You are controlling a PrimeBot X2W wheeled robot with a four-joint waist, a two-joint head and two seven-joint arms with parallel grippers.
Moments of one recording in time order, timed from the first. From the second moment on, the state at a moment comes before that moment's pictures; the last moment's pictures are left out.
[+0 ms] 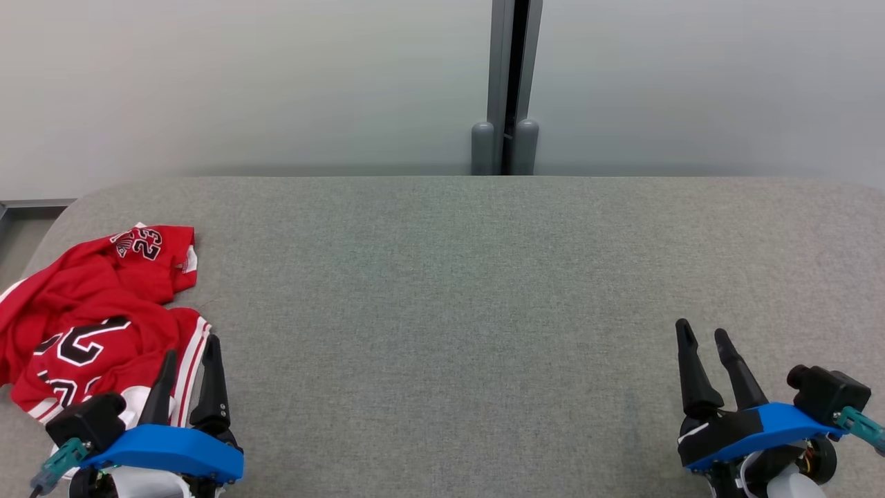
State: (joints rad) left arm -0.10 0.19 -0.06 0.39 -0.65 -0.13 -0.15; right arm -0.13 -0.05 -0.03 0.35 0.51 0.13 -0.15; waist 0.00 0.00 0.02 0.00
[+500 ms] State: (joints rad) left arm -0.10 0.21 -0.11 0.43 -0.50 -0.13 -0.18; right arm -0.12 -0.05 -0.02 0.41 0.32 0.13 -0.18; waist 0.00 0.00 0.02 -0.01
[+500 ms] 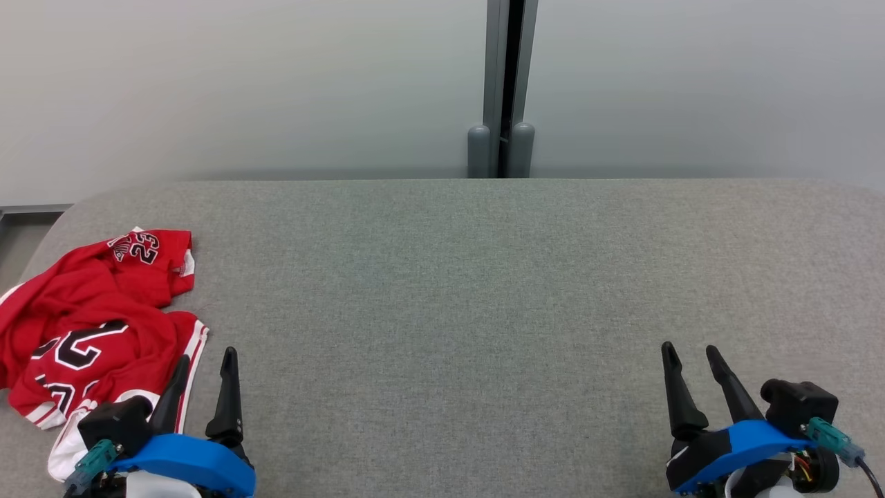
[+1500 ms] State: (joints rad) left arm -0.06 0.18 -0.06 0.46 -0.24 -0.13 -0.25; right arm -0.10 -0.05 -0.05 0.47 0.10 0.13 -0.25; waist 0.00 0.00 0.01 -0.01
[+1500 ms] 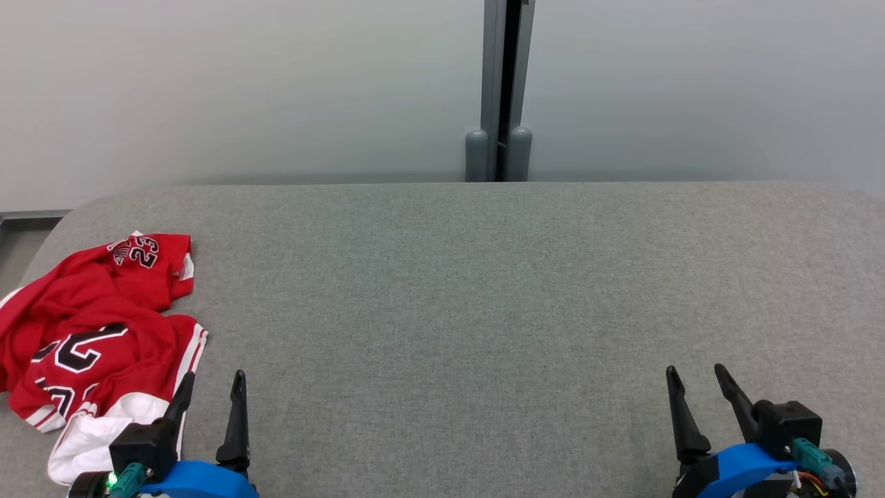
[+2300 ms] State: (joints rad) left arm -0.07 0.19 0.02 0.53 -0.23 -0.13 -0.26; right arm -0.16 -0.05 0.06 0.52 0.08 0.13 -0.26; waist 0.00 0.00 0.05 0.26
